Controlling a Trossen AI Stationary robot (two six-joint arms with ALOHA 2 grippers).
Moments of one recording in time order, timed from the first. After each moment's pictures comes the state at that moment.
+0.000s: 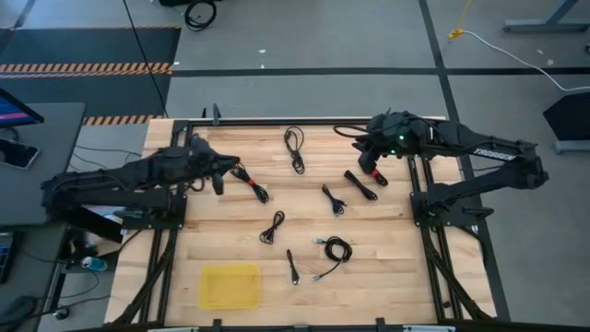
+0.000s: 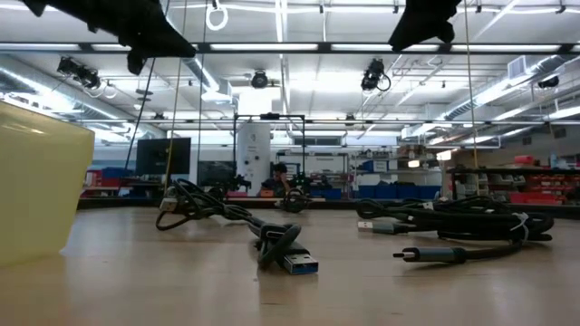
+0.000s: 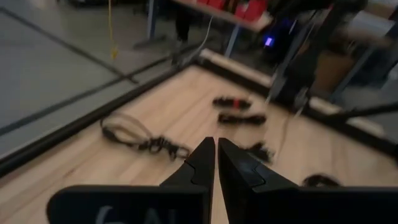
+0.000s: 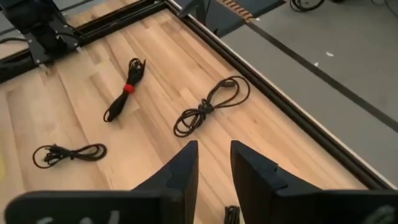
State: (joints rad) left arm 0.15 0.69 0.60 -0.20 -0.27 -0.33; right arm -0.19 1.05 1.20 -0.81 0.29 0.32
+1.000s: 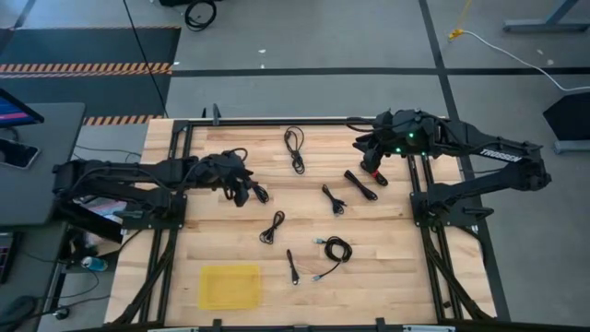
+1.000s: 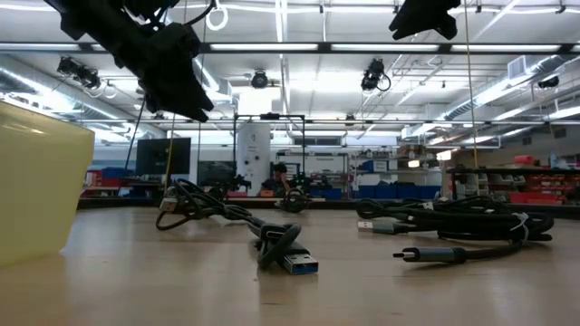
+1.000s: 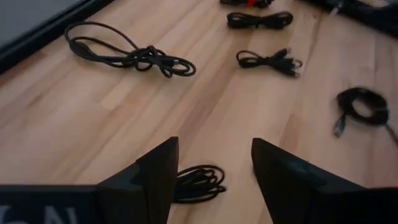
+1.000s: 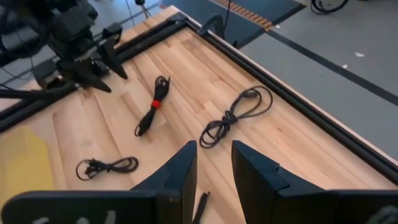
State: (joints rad) left arm 0.13 1.03 0.62 -0.23 -0.18 -0.32; right arm -0.19 1.01 1.20 -0.78 0.21 0.39
